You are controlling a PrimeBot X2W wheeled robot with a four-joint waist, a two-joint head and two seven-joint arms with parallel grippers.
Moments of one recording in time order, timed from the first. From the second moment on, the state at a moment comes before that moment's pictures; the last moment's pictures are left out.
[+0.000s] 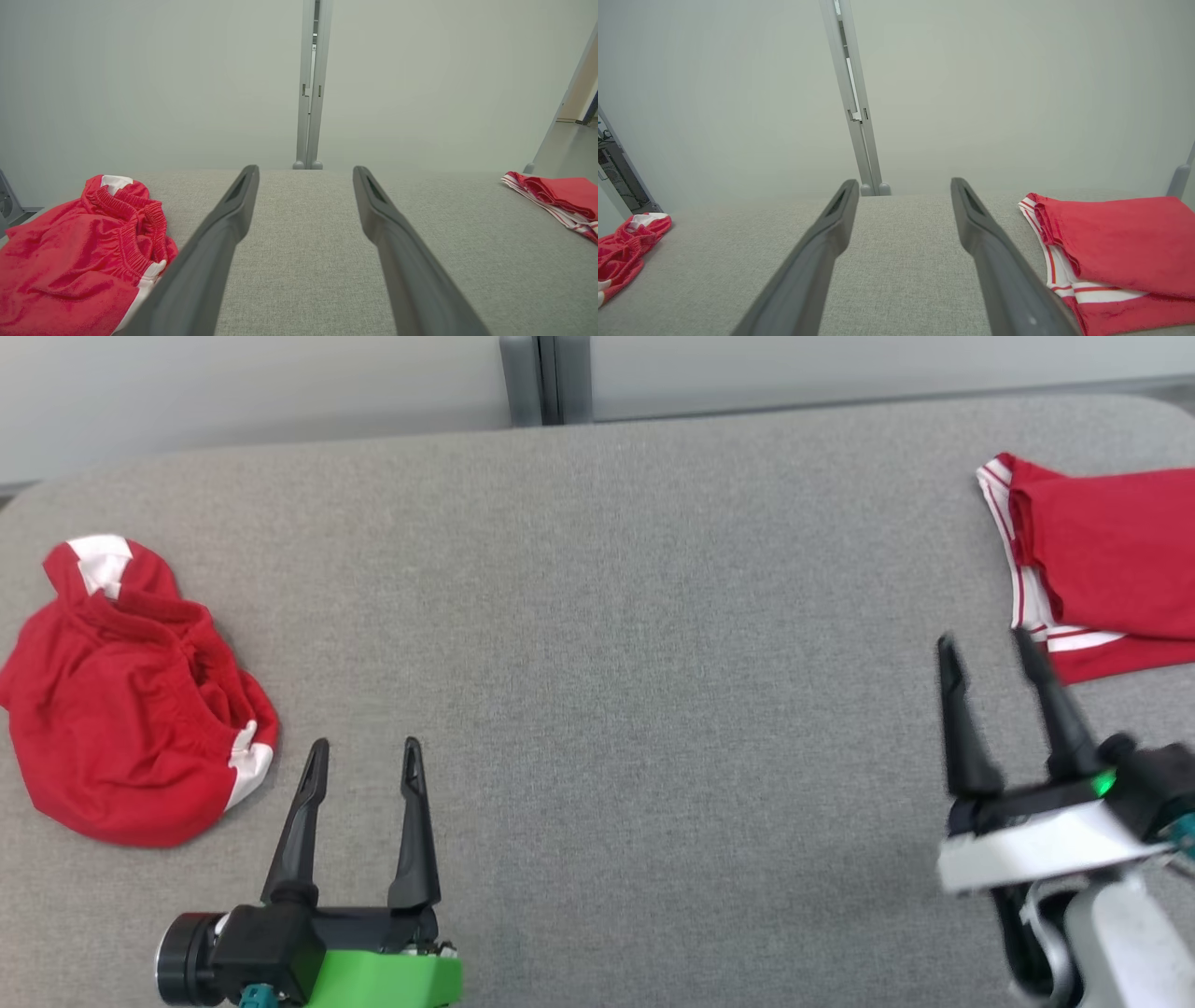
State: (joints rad) left arm 0.06 0.05 -0.23 -0.13 -0.16 0.10 -0.26; right arm -0.11 -0.21 0.08 -0.01 0.32 0.13 -0.26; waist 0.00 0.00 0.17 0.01
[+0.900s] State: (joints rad) left arm 0.18 0.05 -0.18 -0.07 -0.15 0.08 -0.26; right arm 0.06 -0.16 0.15 0.03 0.26 0.13 -0.26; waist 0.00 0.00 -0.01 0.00
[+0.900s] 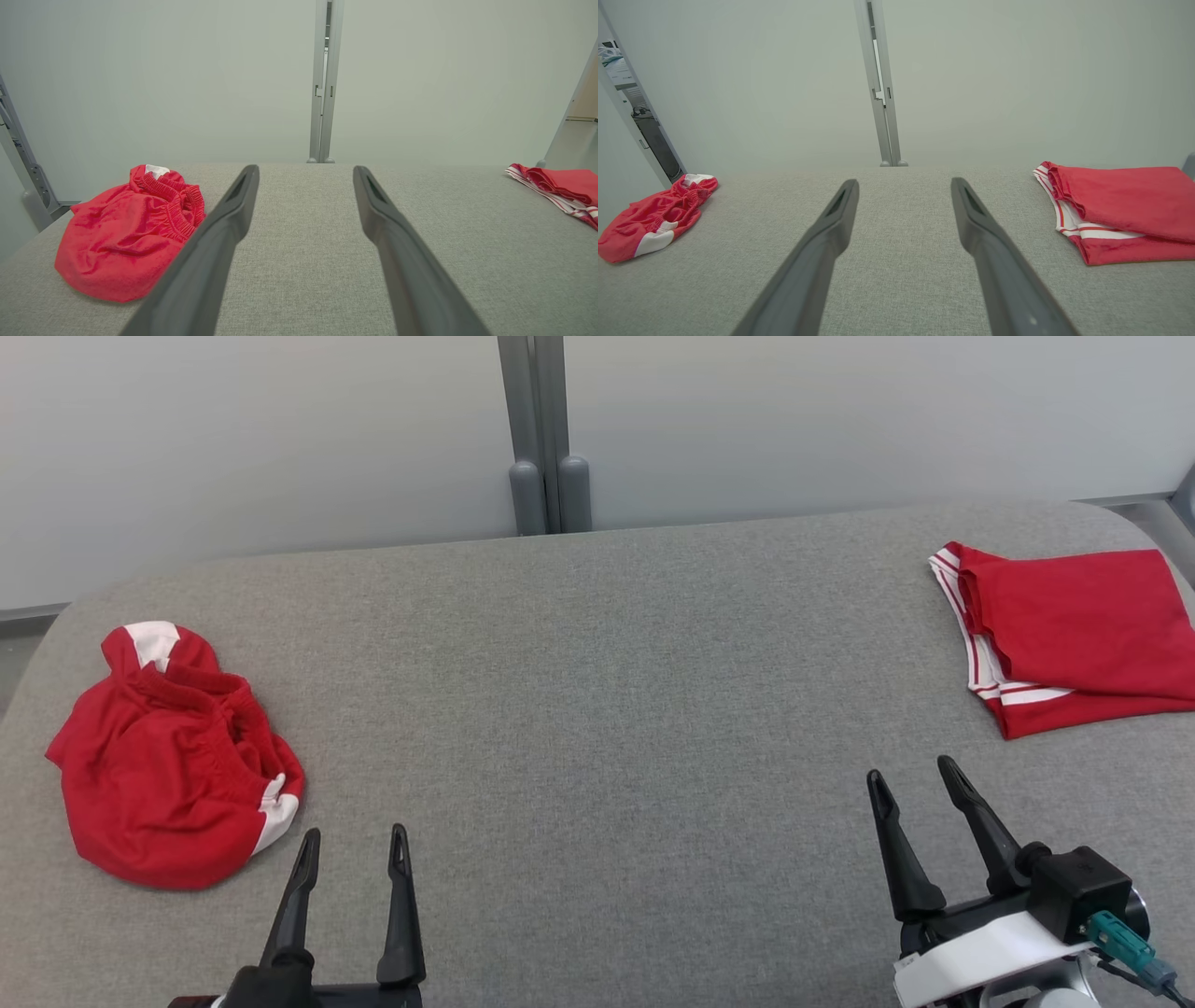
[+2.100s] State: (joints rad) left arm 0.19 0.05 -0.15 -0.09 -0.18 0.14 -0.26; right arm 0.04 -0.17 0.28 0.04 0.28 0.13 -0.26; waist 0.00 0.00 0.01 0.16
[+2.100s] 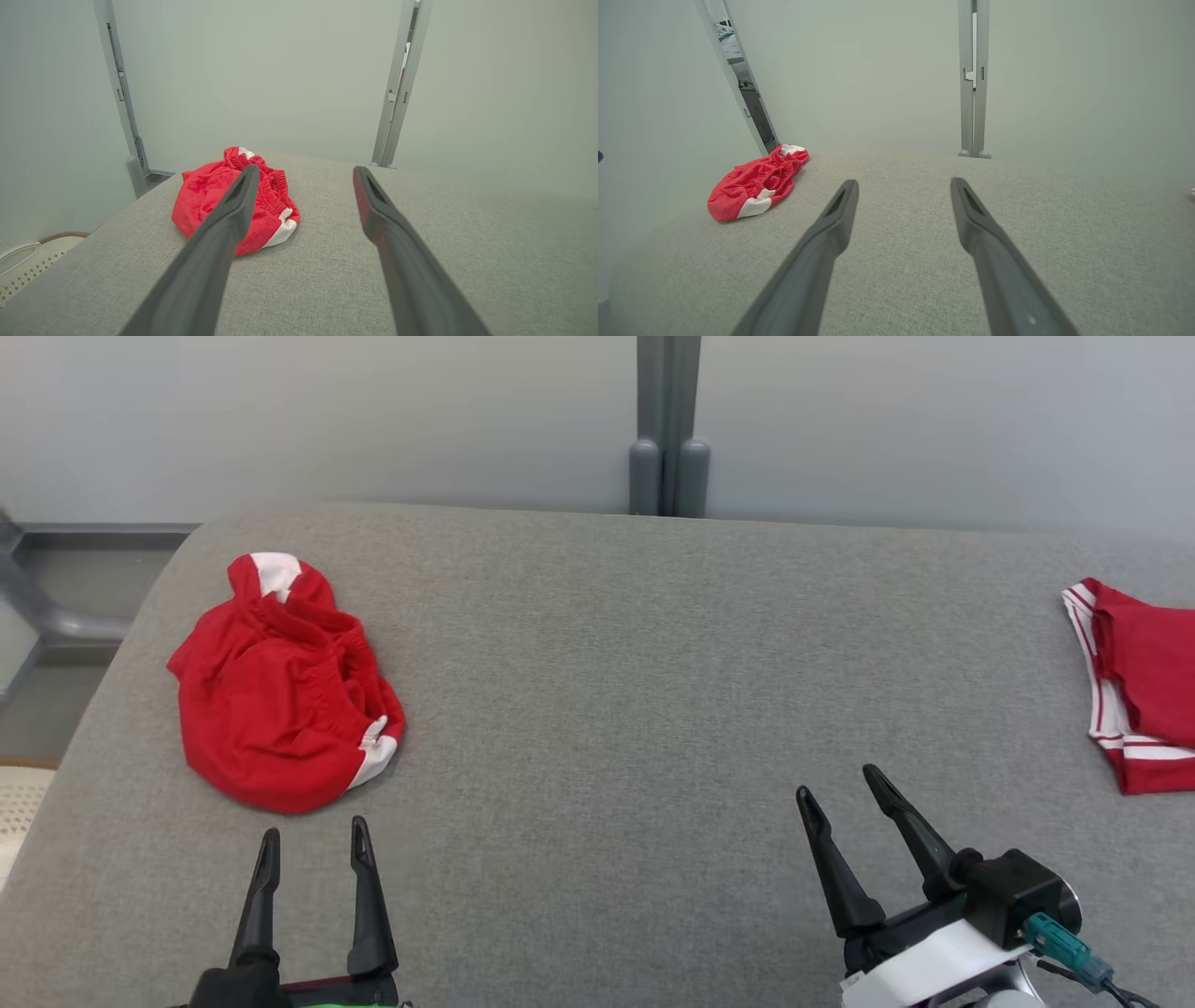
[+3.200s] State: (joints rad) left arm 0.19 0.05 -0.19 -0.16 -0.19 0.20 -0.26; right arm 0.04 -0.20 0.21 0.02 0.25 0.13 -0.26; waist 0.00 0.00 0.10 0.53
